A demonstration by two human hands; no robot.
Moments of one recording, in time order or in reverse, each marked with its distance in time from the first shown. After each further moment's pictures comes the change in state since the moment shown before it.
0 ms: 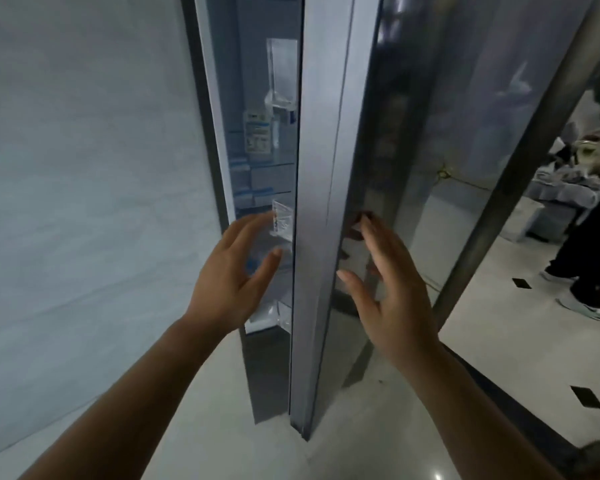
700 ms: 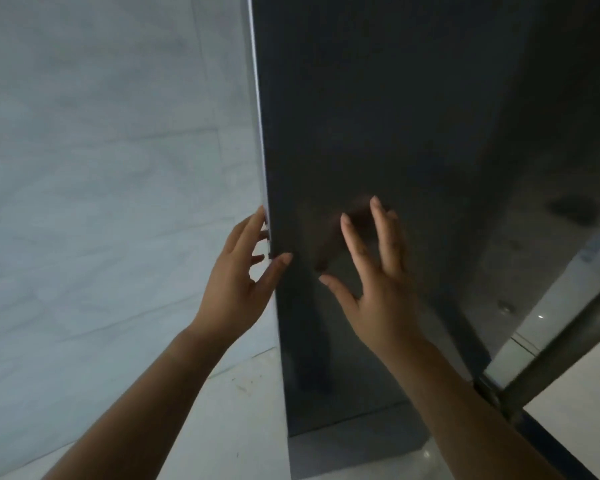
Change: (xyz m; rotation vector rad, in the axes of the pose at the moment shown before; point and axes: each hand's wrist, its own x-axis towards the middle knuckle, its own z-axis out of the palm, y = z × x) left_hand 0.124 -0.123 -0.013 -0.051 0.089 -0.186; right_hand 0.134 0.072 0.184 -0.217 -0.063 -0.095
